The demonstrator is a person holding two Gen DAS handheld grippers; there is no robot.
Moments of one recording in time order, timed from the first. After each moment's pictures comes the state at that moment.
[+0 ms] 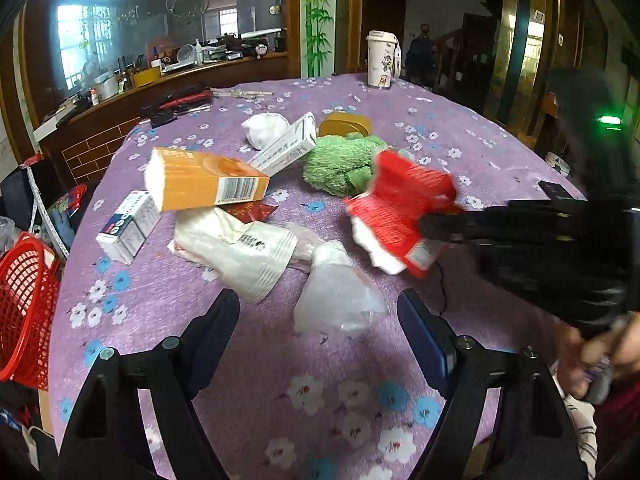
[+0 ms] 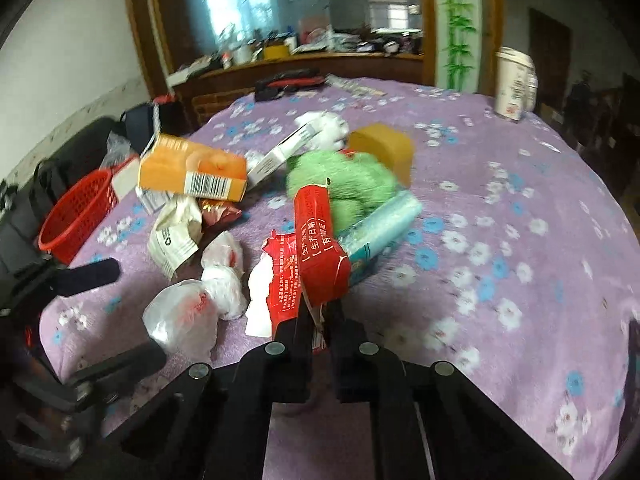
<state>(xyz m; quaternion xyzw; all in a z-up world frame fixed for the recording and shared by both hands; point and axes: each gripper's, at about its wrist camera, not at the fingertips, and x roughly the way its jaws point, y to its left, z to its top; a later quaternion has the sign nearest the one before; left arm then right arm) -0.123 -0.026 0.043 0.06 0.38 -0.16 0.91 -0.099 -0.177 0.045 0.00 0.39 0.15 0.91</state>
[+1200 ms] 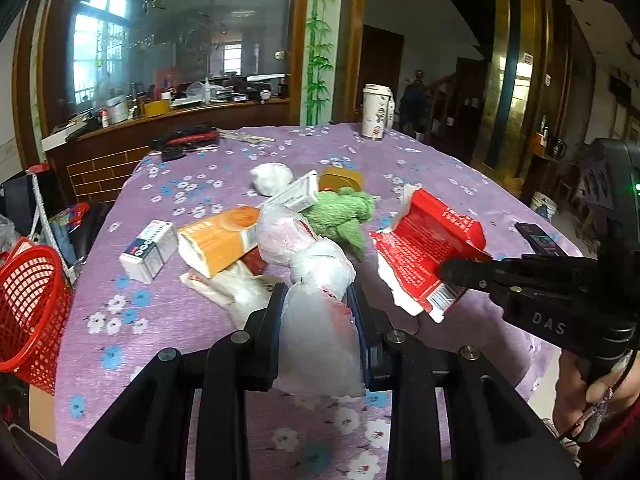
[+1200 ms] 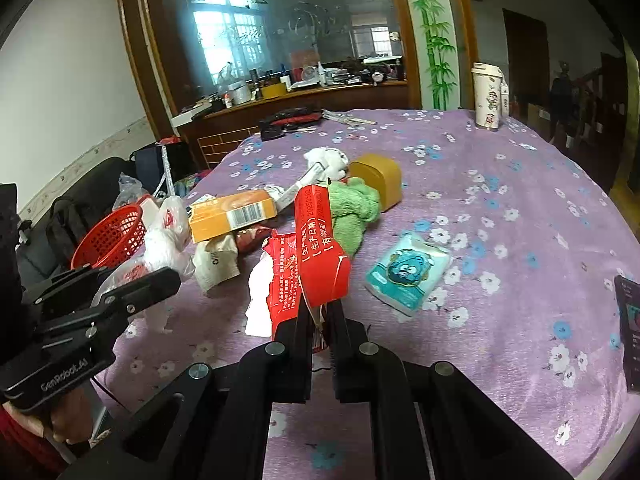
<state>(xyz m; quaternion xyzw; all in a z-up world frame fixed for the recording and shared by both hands) -0.158 0.000 0.074 0.02 0.30 -0.17 0.94 -0.152 -0.172 0.072 0.04 0.35 0.16 0.92</state>
